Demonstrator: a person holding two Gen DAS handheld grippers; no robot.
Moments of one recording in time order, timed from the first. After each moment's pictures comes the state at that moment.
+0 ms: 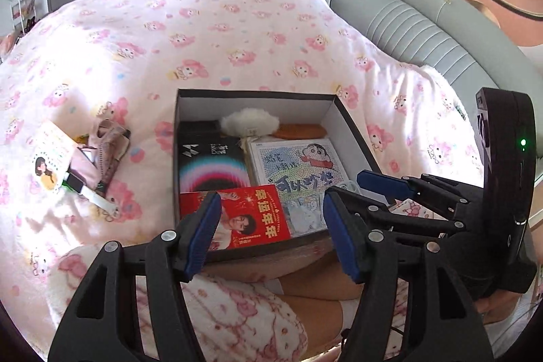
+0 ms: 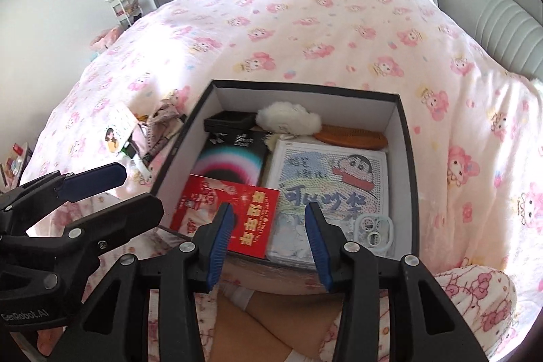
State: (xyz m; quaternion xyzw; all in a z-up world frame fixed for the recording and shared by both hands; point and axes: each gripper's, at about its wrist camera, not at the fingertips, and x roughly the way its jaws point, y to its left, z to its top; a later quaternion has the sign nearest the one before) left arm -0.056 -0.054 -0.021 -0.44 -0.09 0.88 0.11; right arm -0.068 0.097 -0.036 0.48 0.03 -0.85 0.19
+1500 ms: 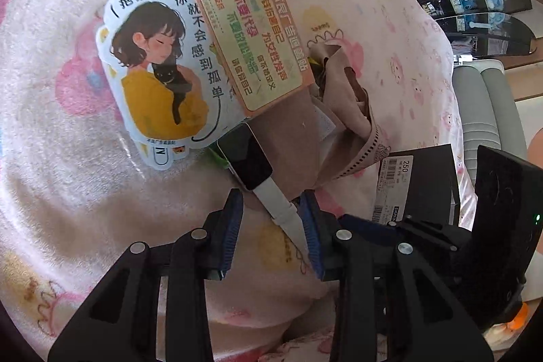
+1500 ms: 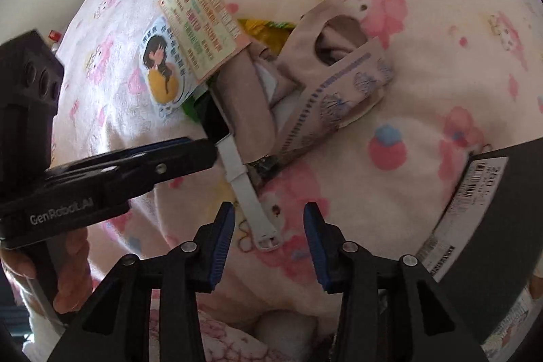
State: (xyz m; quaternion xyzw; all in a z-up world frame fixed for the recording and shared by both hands) left arm -0.143 -0.344 -0.227 -0.54 -0.39 0.74 -0.01; right arm -0.173 -0.207 -0.196 0.66 0.16 -0.64 0.36
